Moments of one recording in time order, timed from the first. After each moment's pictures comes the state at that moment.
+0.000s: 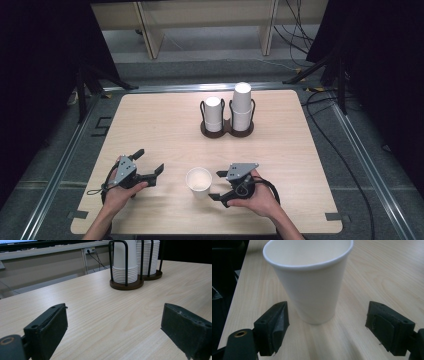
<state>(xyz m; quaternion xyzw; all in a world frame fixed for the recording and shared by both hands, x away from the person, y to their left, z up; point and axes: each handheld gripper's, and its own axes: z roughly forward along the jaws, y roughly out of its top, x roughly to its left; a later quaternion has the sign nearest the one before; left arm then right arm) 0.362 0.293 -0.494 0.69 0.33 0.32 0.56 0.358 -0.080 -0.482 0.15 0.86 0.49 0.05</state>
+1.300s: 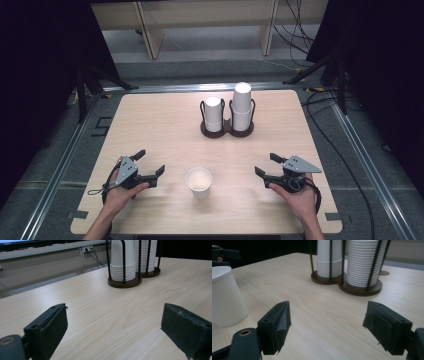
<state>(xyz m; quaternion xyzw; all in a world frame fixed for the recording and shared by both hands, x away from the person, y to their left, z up) 0.359 0.292 -0.495 0.70 0.33 0.32 0.55 0.358 -0.207 -0.476 0.35 0.73 0.55 0.22</state>
